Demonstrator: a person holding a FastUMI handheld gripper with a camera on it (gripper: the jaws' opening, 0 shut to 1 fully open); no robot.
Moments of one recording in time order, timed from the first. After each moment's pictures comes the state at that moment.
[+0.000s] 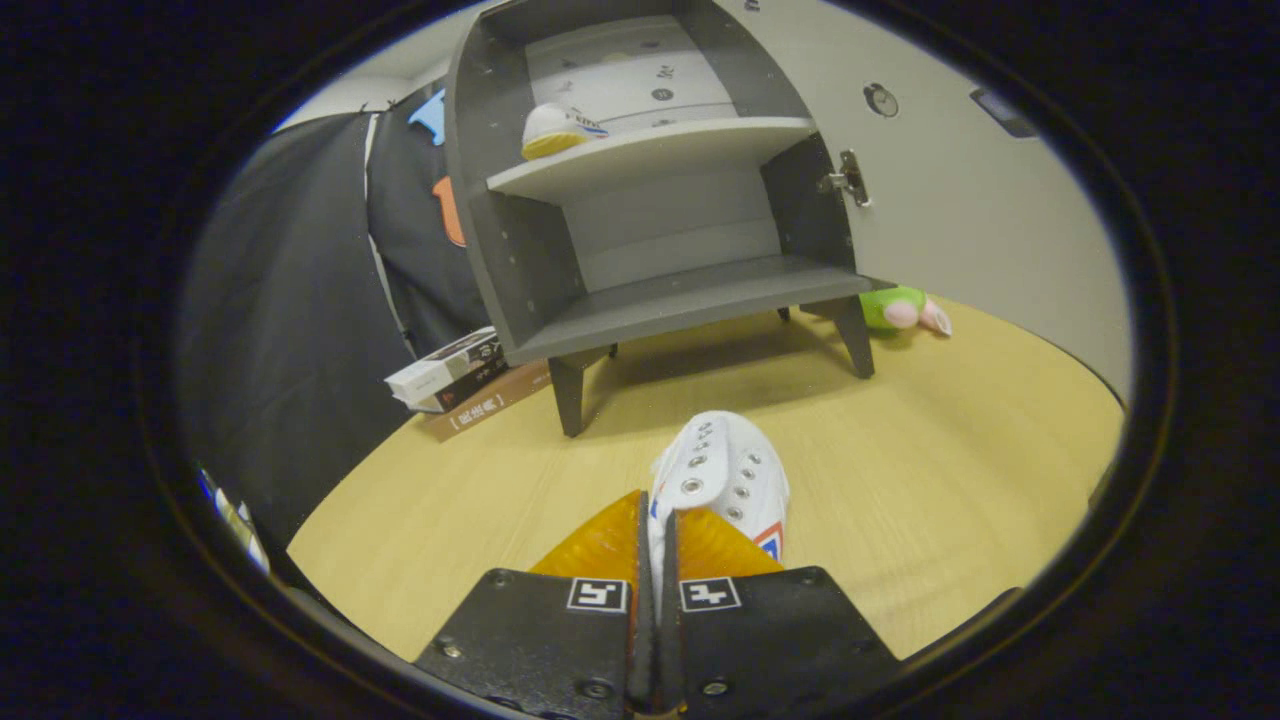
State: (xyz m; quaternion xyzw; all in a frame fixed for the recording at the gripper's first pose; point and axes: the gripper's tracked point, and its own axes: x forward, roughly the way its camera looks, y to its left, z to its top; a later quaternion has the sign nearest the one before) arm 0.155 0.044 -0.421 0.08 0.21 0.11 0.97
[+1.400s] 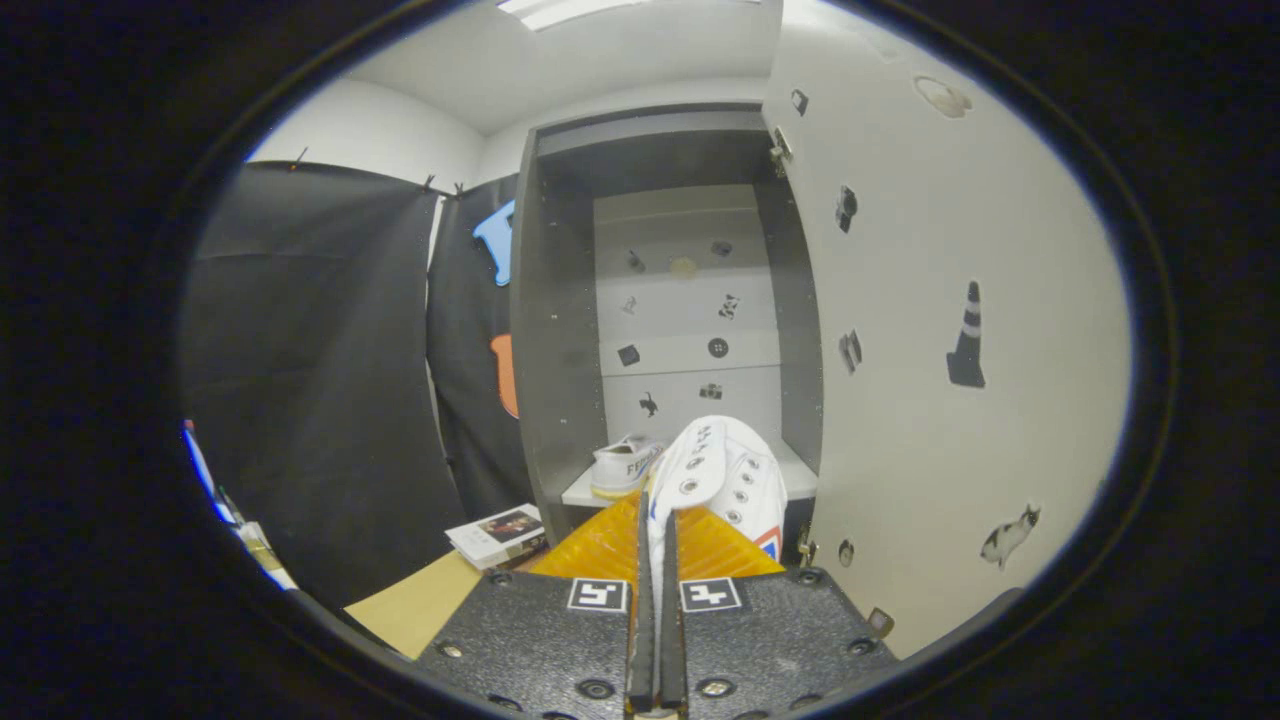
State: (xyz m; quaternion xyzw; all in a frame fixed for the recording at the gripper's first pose) arm 0.145 0.027 -0.042 0.00 0.03 0.14 0.99
